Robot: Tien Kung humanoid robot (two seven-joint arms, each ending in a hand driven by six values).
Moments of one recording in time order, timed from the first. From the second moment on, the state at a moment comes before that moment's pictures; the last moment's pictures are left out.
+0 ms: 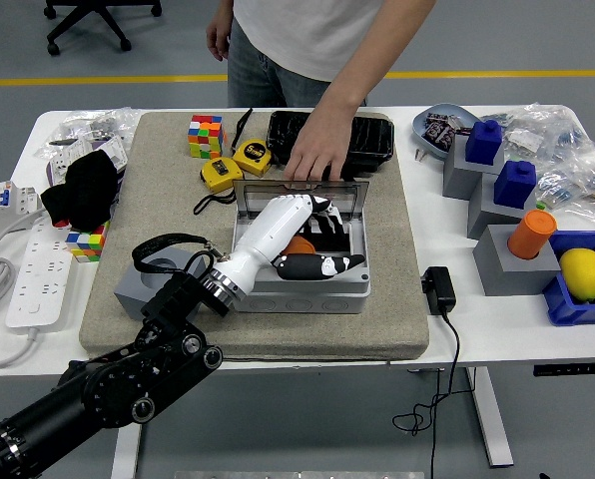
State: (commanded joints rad) left arm -0.48 0.03 -0.70 -1.07 1.74 0.44 -0.30; right arm 0.11 -0.07 1.35 0.18 -1.37 -0.02 -0.17
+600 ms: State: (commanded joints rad) left arm -0.46 0.06 -0.68 -1.21 1.78 0.44 -0.30; right arm 0.11 -0.07 1.35 0.18 -1.37 -0.02 -0.17
